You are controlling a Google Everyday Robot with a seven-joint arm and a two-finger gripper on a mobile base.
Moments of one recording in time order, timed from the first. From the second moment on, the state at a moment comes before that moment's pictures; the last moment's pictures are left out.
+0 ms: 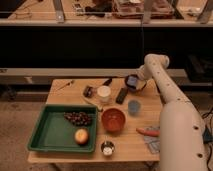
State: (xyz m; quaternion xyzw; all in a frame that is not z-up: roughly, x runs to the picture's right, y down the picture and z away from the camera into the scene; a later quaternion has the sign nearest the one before) arm 0.237 -0.063 0.989 -0.15 -0.10 0.02 0.98
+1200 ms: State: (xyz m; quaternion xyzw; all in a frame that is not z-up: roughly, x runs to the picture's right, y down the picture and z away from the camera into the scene) arm 0.230 -0.042 1.014 -0.16 -0.10 0.04 0.98
